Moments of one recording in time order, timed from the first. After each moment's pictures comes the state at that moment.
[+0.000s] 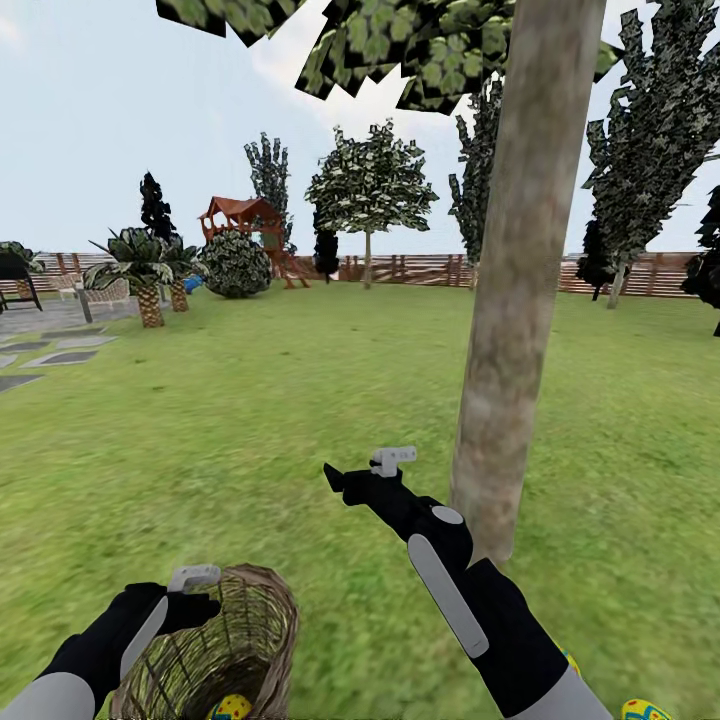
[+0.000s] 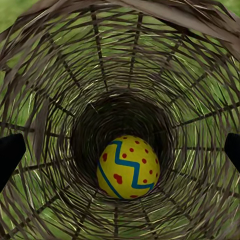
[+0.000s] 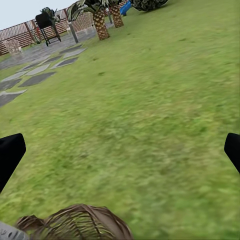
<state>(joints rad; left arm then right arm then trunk) -0.54 0.22 -0.10 -0.60 0.23 0.59 -0.07 -0.51 0.09 0.48 -1.40 -0.51 0.46 -0.11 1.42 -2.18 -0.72</state>
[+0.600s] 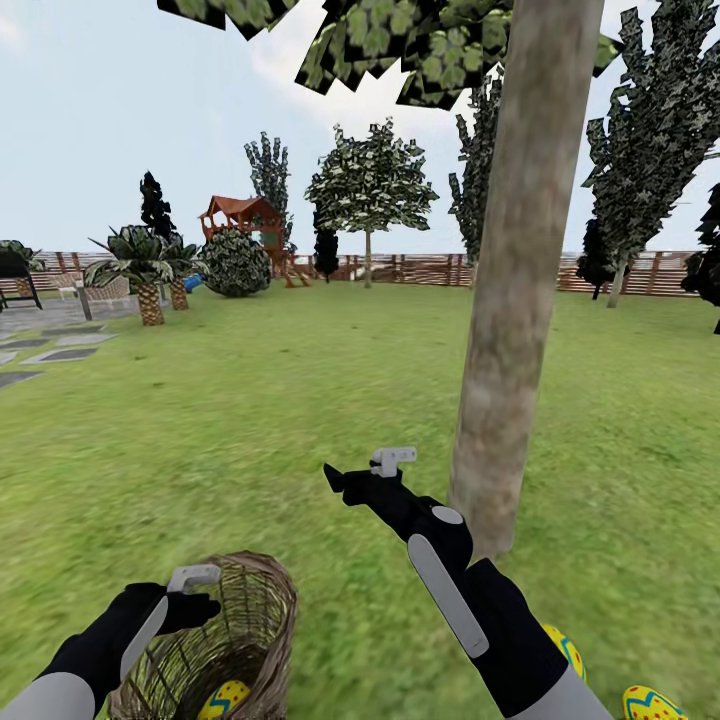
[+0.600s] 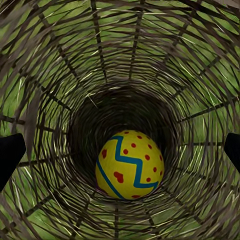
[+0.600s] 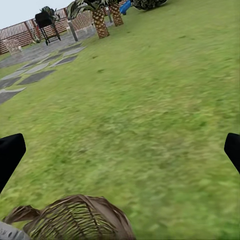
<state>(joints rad) -0.54 0.22 -0.10 -0.60 0.23 0.59 -0.07 -0.51 0.09 0.48 -1.40 -0.51 0.46 -0.11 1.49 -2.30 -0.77</state>
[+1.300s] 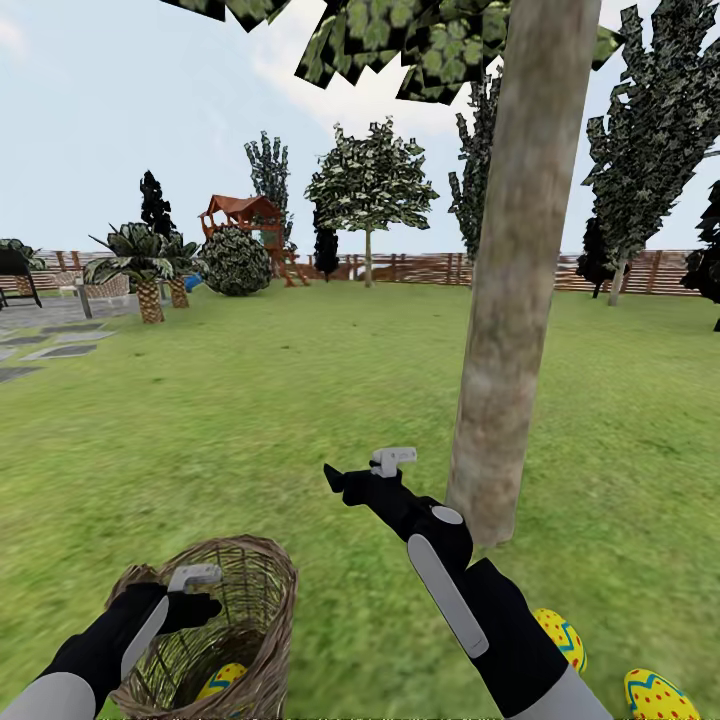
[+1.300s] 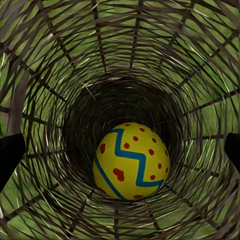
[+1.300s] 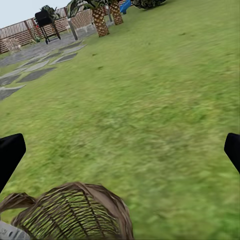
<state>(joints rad) -0.54 0.22 -0.11 -0.60 0.23 0.59 -0.07 -0.51 0.09 0.48 -1.40 -0.51 0.46 -0.11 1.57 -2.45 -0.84</state>
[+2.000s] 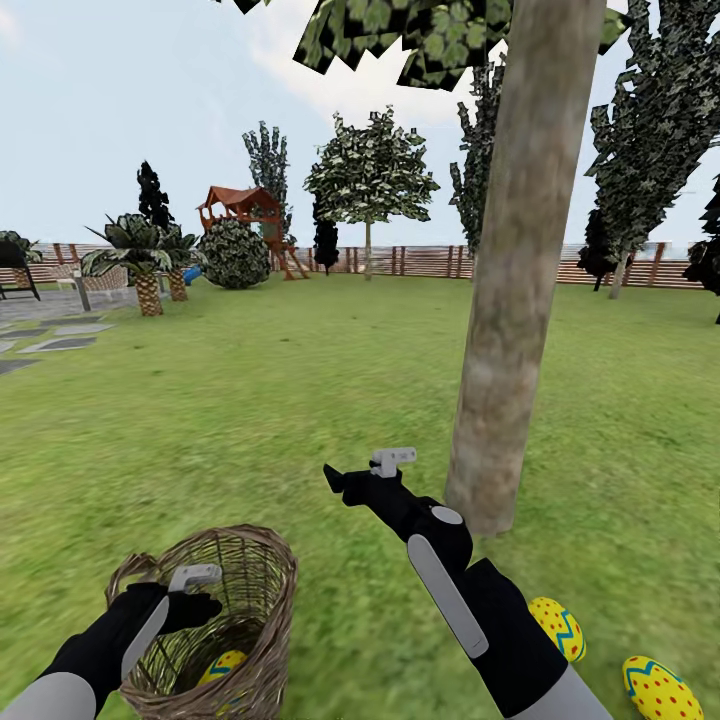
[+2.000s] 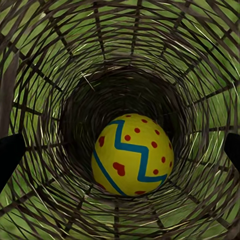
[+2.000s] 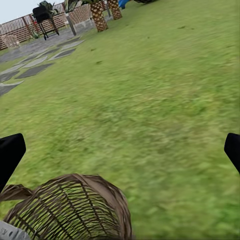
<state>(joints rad) -0.54 0.22 -0.11 -0.60 0.23 0.59 -0.07 -0.51 0.09 0.48 -1.40 -0.51 0.46 -0.11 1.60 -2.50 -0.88</state>
